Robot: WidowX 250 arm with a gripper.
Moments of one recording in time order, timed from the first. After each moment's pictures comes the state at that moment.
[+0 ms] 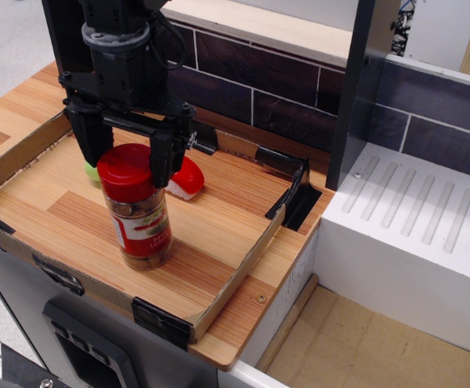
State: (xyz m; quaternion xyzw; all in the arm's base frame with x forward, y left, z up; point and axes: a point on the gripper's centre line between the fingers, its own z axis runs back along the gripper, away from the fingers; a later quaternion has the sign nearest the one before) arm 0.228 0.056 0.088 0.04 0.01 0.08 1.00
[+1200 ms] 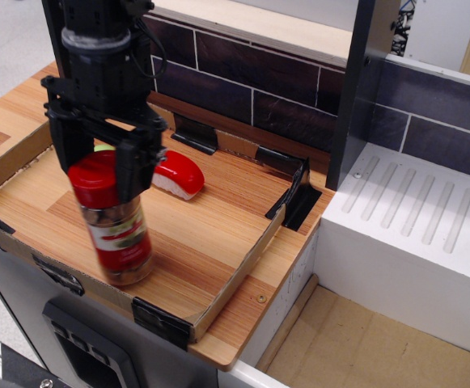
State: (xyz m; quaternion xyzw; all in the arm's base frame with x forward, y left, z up) arm 0.211 0.062 0.093 0.03 0.07 -0.05 1.00
